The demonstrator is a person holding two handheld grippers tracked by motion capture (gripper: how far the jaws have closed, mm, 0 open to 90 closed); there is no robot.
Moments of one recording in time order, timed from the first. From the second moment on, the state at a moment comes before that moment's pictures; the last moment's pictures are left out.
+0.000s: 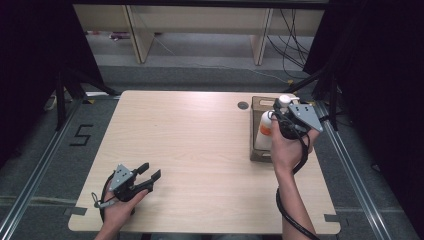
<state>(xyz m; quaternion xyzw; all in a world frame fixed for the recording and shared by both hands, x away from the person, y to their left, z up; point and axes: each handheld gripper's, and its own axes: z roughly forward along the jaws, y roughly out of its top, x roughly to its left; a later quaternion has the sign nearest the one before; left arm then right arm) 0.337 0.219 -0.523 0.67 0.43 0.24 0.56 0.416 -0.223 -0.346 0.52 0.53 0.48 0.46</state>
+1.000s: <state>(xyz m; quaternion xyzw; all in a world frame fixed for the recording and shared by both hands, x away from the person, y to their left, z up) 0.337 0.219 -0.523 0.67 0.43 0.24 0.56 0.415 -0.219 -0.368 0.54 0.54 0.47 0.44</state>
